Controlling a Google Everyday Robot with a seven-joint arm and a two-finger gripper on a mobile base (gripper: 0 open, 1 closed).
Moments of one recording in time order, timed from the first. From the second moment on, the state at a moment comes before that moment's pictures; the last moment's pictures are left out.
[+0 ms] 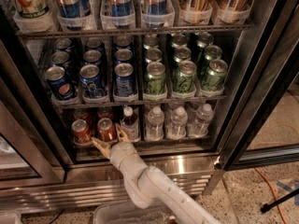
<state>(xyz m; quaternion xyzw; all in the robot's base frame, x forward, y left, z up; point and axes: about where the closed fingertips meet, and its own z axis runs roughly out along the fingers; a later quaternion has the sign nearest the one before) 0.606 0.141 0.603 -0.23 0.66 0.20 0.68</state>
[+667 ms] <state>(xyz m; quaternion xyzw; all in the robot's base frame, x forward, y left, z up) 0.627 0.148 0.601 -0.23 0.66 0.21 0.68</state>
